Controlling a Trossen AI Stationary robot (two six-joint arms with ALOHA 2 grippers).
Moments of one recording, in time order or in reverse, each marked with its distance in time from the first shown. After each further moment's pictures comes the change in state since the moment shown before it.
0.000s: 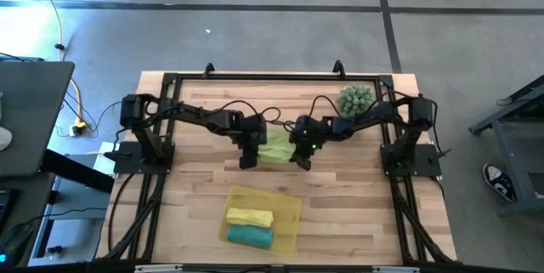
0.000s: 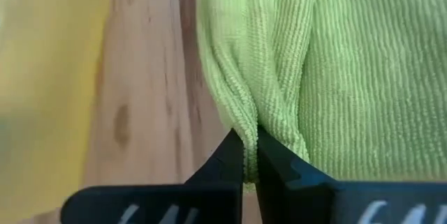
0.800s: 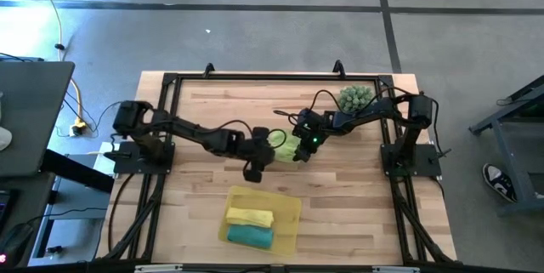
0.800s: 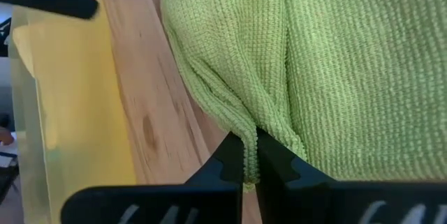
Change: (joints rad) left arm -0.250 -0.038 0.021 0.184 -0.382 0.203; right arm -0.094 0.001 0.000 -0.050 -0.161 0.317
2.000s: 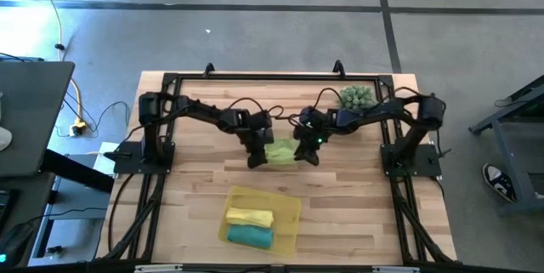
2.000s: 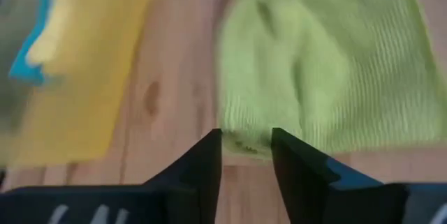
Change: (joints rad) left arm 0.307 0.203 0.001 -0.016 0.715 -0.330; right arm 0.018 -0.089 0.004 -0.050 0.026 -0.429
